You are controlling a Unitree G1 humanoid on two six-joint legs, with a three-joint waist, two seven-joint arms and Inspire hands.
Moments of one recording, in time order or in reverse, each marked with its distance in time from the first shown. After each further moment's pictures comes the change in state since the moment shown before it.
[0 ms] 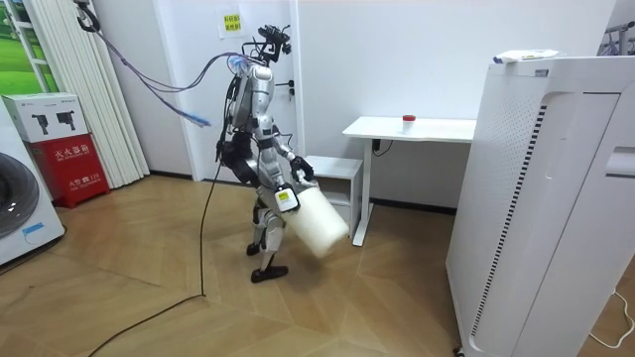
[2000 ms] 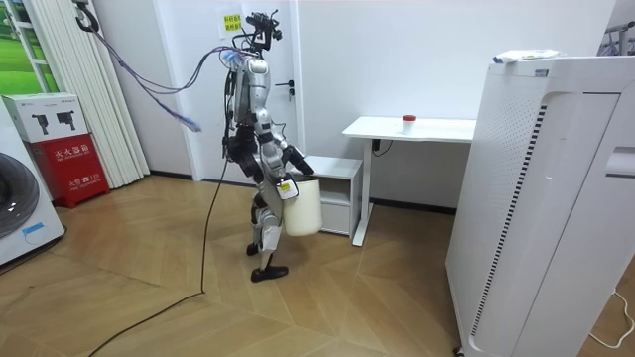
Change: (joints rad) left arm 0.180 0.156 0.096 -0.146 0.167 -0.024 -0.102; right arm 0.079 -0.016 -0.125 0.023 -0.130 0.059 0.230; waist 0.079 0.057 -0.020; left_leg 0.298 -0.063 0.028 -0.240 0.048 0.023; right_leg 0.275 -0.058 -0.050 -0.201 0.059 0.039
